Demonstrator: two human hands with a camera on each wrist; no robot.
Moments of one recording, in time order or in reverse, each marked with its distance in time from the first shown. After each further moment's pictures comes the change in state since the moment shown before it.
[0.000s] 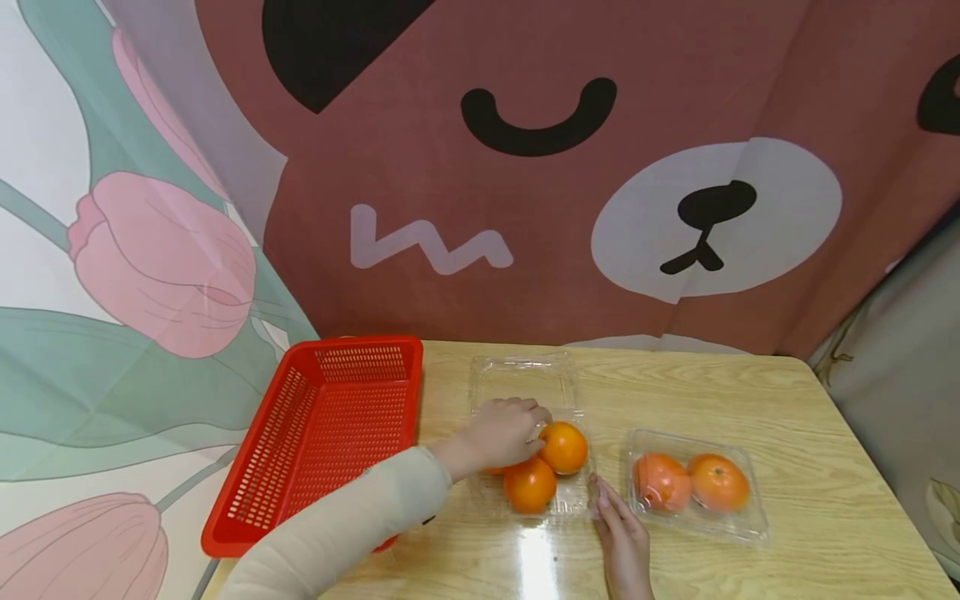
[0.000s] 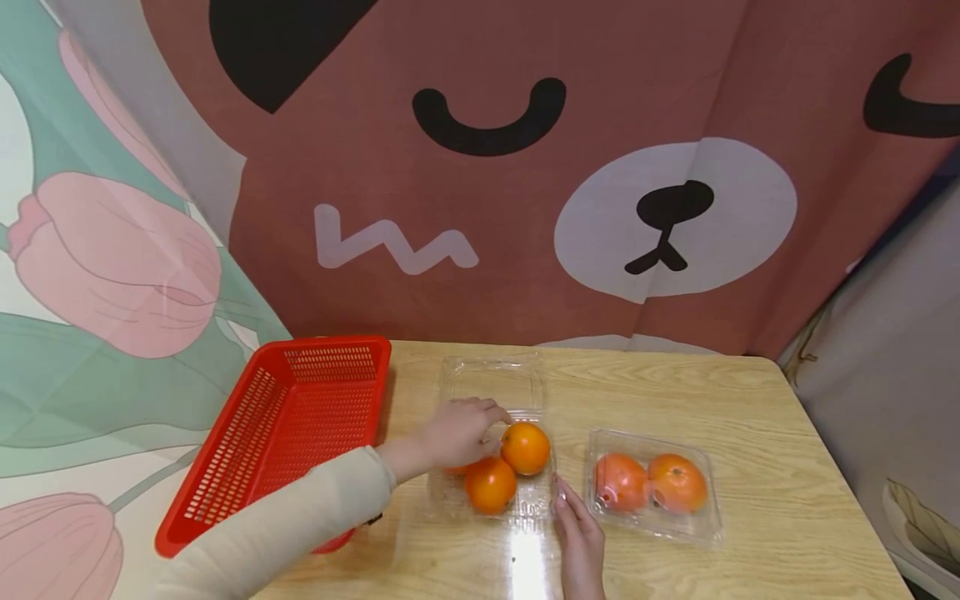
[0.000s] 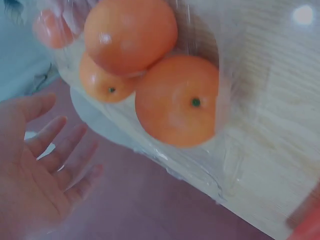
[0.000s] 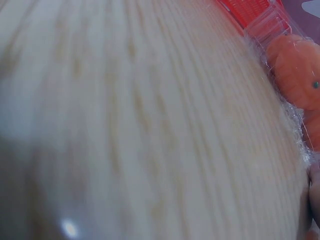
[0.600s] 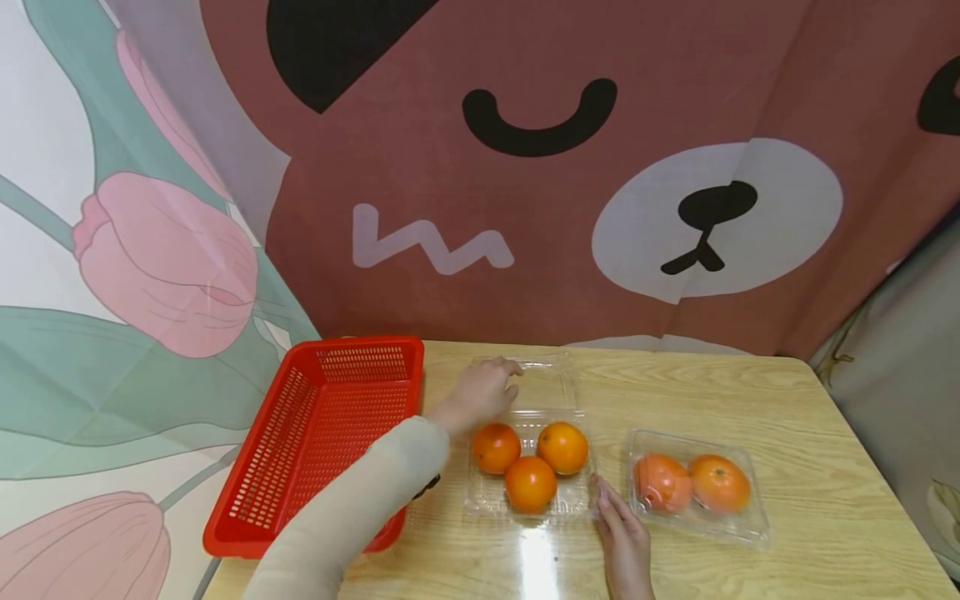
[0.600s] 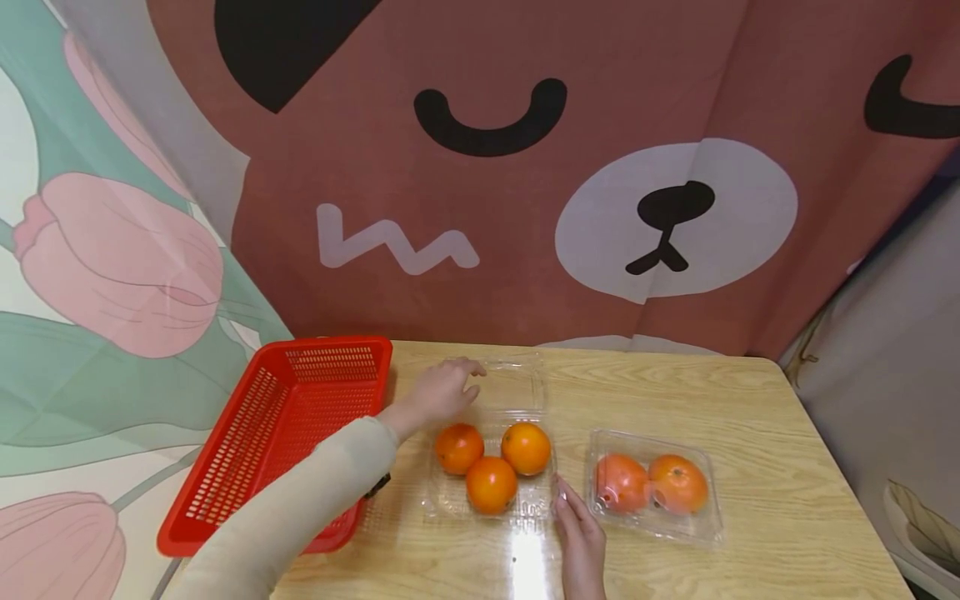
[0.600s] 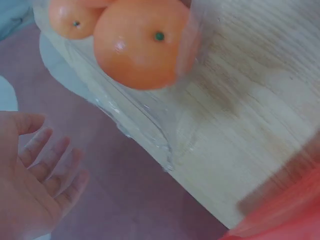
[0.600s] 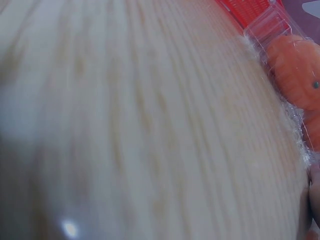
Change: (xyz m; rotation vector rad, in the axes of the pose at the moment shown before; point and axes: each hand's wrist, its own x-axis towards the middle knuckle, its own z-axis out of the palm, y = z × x) left_hand 0.023 -0.052 -0.001 -0.168 0.094 -0.274; right_hand -0.001 -0.002 0.002 0.008 0.009 0.016
